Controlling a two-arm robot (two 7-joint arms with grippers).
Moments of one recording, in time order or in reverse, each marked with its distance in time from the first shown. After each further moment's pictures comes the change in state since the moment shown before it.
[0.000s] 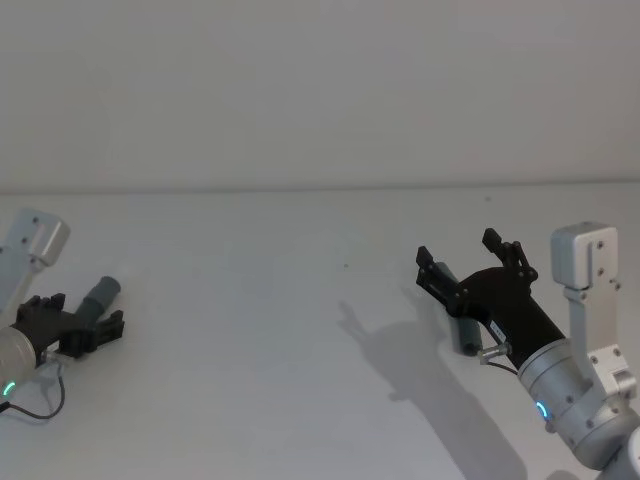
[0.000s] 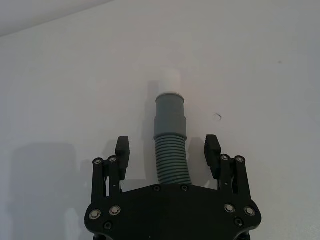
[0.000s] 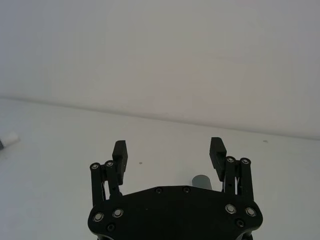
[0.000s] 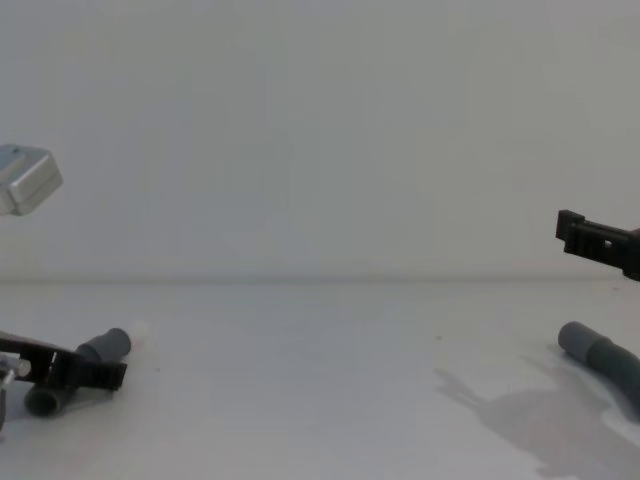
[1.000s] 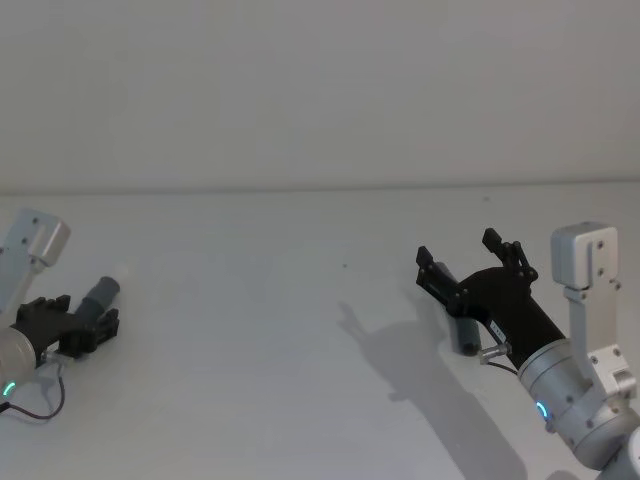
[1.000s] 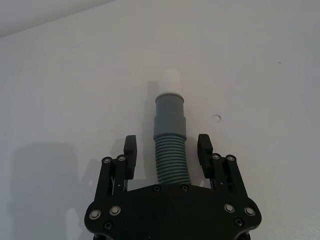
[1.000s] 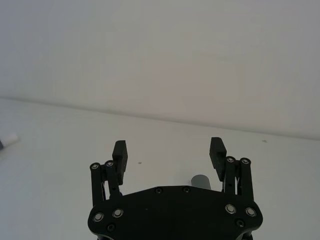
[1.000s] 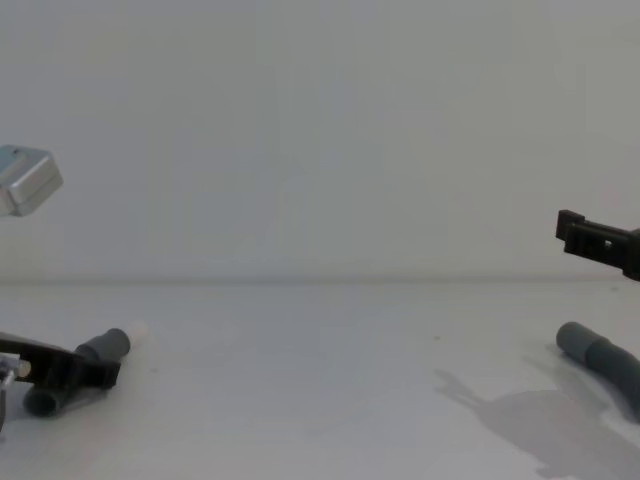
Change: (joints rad) left arm 0.000 0.000 0.000 0.002 0.002 0.000 0.001; right arm 0.000 0.000 0.000 0.000 0.000 0.000 0.000
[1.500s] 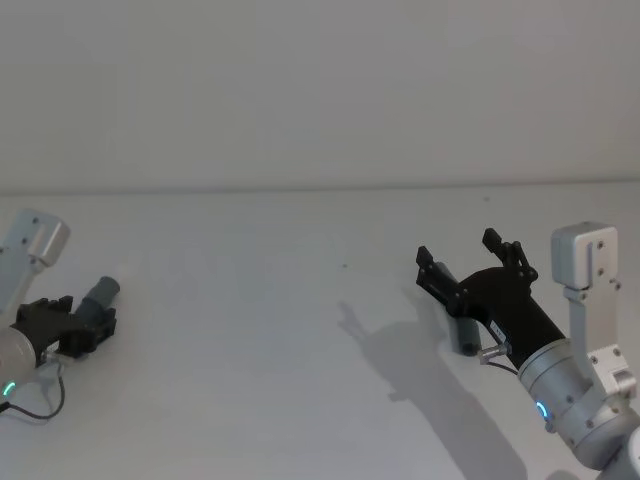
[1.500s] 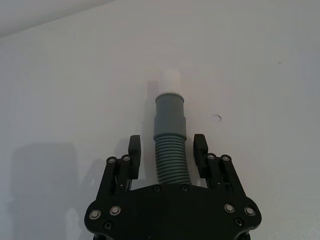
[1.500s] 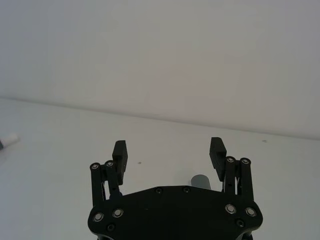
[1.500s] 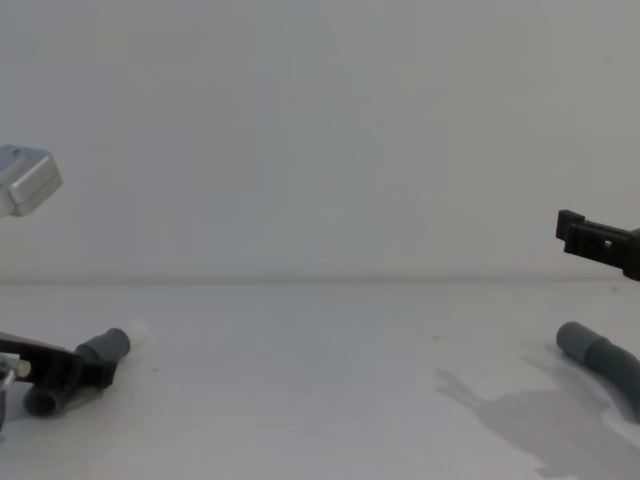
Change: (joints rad) left arm 0.000 0.000 0.000 0.000 0.000 0.000 0.000; right arm 0.000 0.000 0.000 0.000 0.000 0.000 0.000
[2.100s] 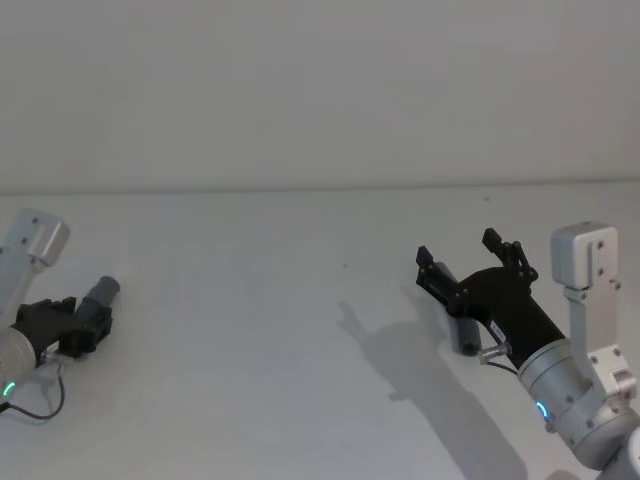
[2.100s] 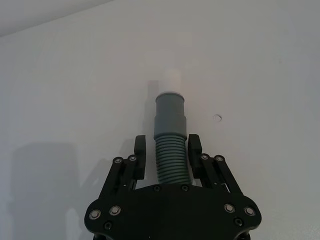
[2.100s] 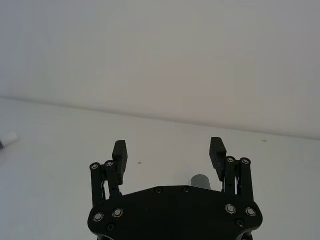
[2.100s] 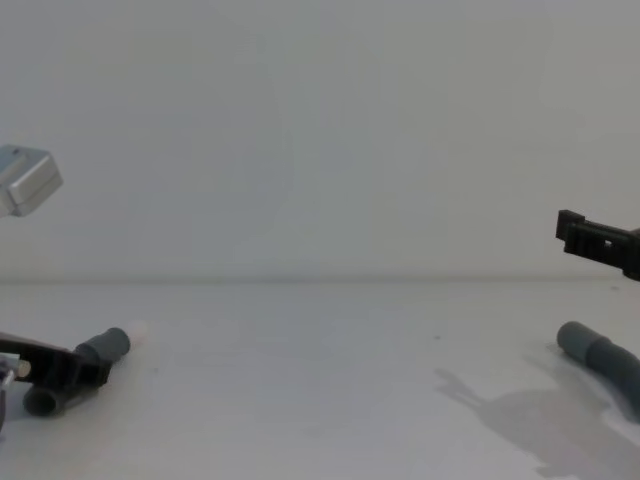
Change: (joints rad) left arm 0.000 0.000 0.000 0.000 0.000 0.000 0.000; right arm 0.000 0.000 0.000 0.000 0.000 0.000 0.000
